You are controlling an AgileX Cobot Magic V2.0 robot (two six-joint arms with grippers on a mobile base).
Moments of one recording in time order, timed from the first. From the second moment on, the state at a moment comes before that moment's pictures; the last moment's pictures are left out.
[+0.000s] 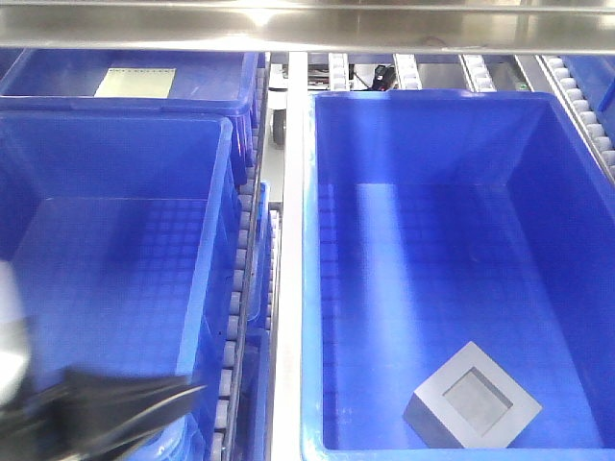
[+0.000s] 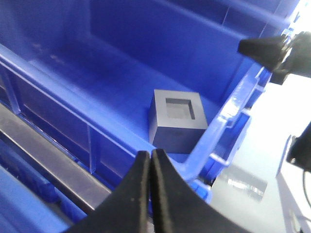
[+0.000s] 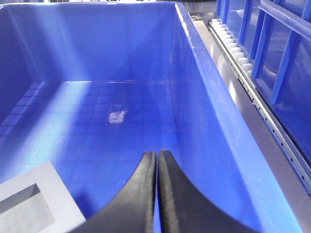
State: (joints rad) left arm -0.96 0.69 -0.56 0.00 0.31 -0.13; right arm -0.05 -0.02 0.03 0.01 0.21 0.01
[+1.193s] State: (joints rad) left arm -0.96 0.22 -0.37 0.00 0.38 -0.12; right arm -0.05 -0.02 0.03 0.01 0.21 0.01
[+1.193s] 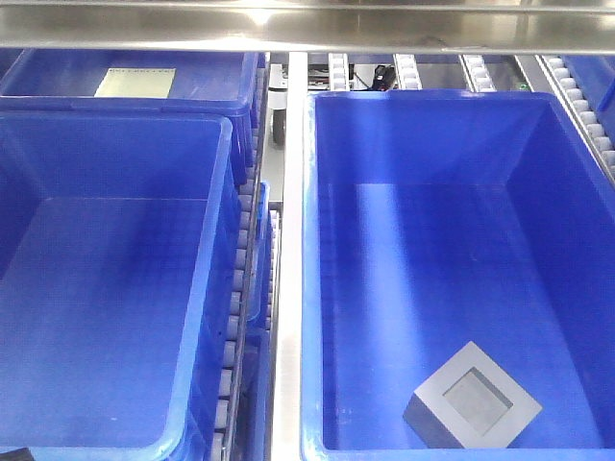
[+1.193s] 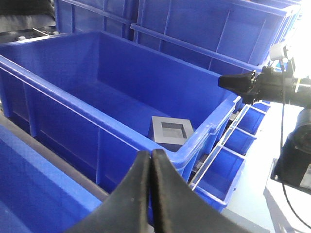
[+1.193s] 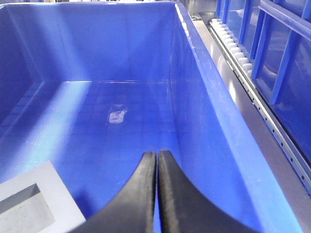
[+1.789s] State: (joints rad) left arm -0.96 0.22 -0.37 -0.05 0.38 0.00; right arm -0.05 -0.02 0.03 0.01 0.21 0.01
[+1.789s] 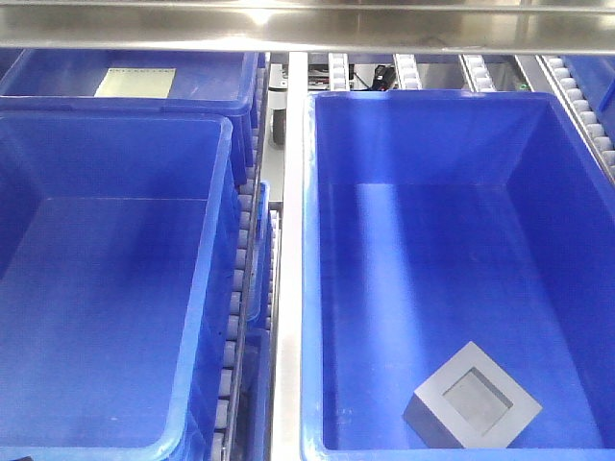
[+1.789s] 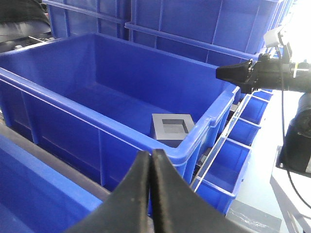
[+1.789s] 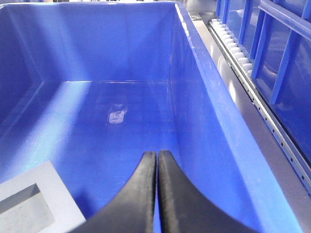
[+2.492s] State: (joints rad) left arm -0.16 -0.02 -0.35 -0.02 0.35 0.00; right arm -0.05 -0.02 0.03 0.01 0.21 0.01
